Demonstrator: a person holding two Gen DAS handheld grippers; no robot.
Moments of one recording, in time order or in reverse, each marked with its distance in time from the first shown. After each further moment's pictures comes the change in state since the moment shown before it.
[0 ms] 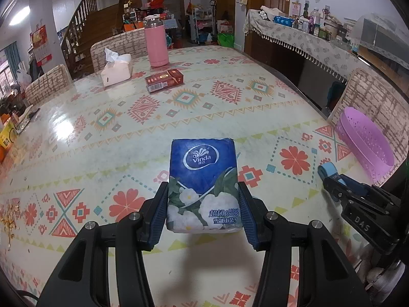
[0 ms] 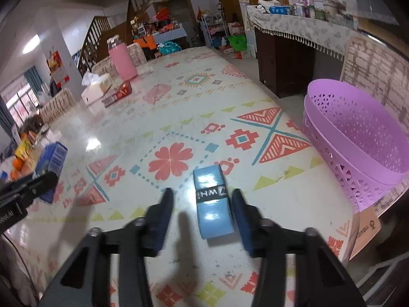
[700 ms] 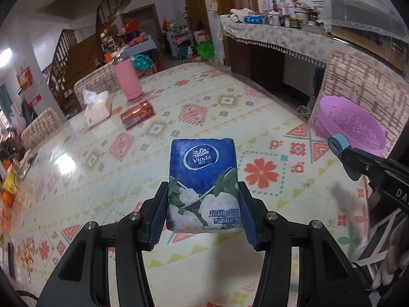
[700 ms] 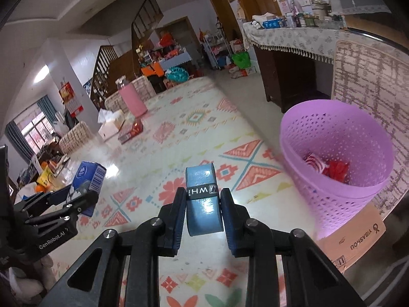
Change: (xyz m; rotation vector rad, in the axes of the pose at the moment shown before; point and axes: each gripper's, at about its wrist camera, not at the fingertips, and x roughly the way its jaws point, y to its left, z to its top) left arm -0.016 -0.067 0.021 0.197 -0.074 0.012; right arm -0.069 -0.050 0.017 0.124 -0.143 0.135
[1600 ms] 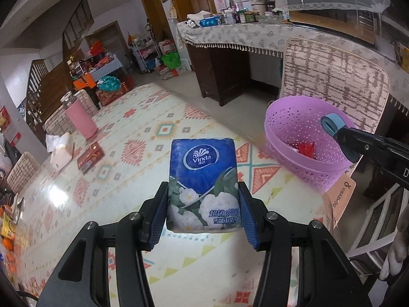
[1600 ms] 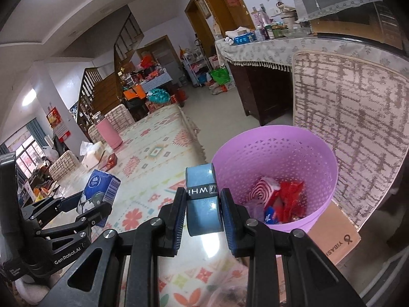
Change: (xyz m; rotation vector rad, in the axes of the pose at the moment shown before) left arm 0.011 -0.108 0.049 0.181 -0.025 -0.087; right arm -0.050 -0.085 0.033 0.081 -0.090 -0.068
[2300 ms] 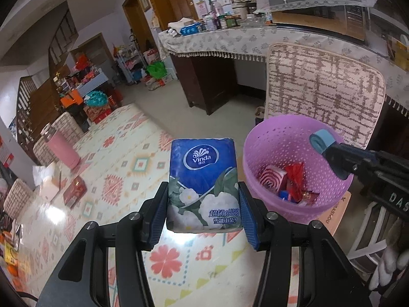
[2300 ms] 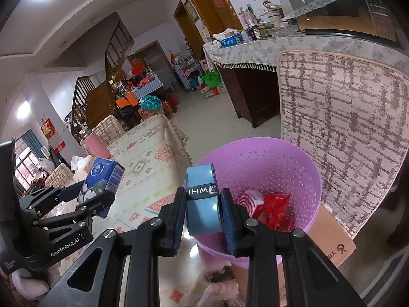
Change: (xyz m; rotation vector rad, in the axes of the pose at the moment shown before) left arm 0.022 -0.040 0.059 0.084 -0.034 -0.045; right arm 0.013 -0.042 0.027 0.056 -0.016 -0.021
